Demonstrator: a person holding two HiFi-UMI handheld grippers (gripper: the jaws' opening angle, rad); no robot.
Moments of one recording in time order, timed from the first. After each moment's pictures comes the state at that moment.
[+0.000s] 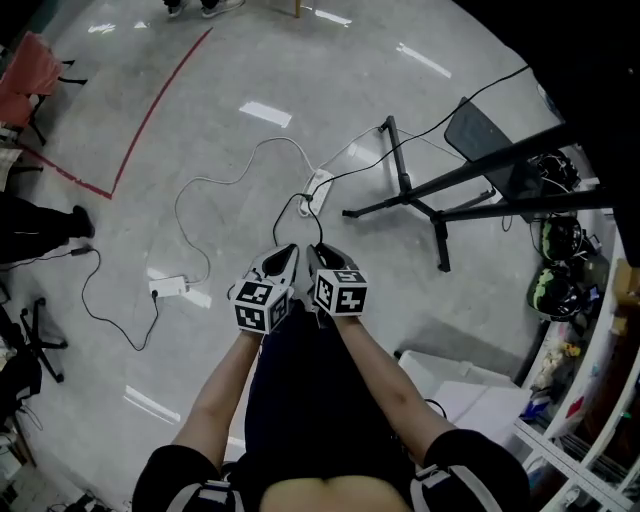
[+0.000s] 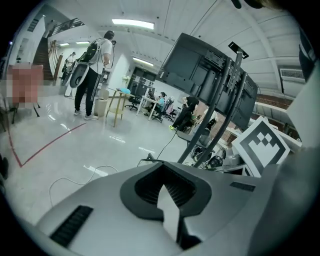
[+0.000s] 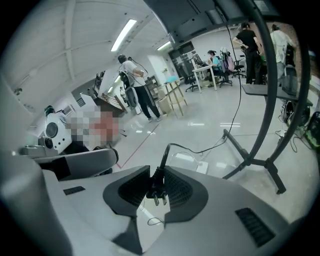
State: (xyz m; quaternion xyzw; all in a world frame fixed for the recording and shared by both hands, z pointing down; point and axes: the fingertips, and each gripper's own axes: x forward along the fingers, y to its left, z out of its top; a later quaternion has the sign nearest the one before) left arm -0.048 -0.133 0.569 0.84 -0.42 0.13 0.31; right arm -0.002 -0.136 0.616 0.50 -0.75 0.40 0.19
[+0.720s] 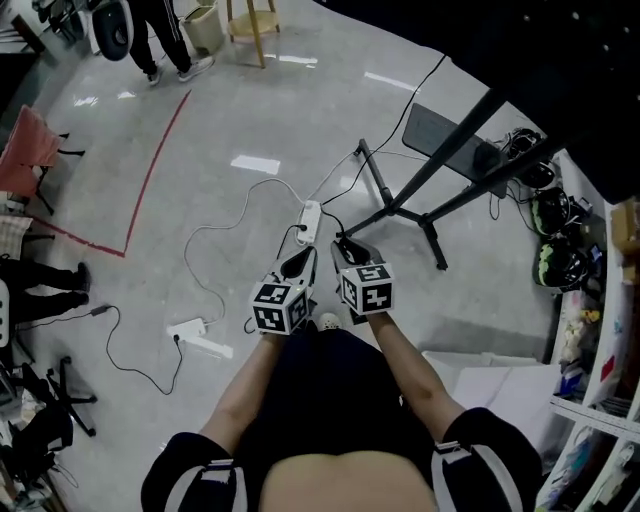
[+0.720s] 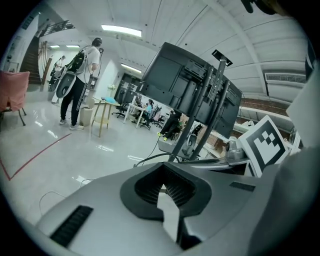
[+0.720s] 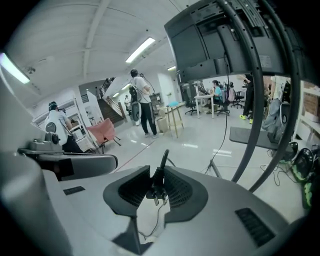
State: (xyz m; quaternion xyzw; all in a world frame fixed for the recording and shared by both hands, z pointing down) left arm 0.014 -0.116 0.455 0.88 -0.38 0.09 0.28; right arm 0.076 -0.126 0.481 0.55 -0.77 0.28 0.19
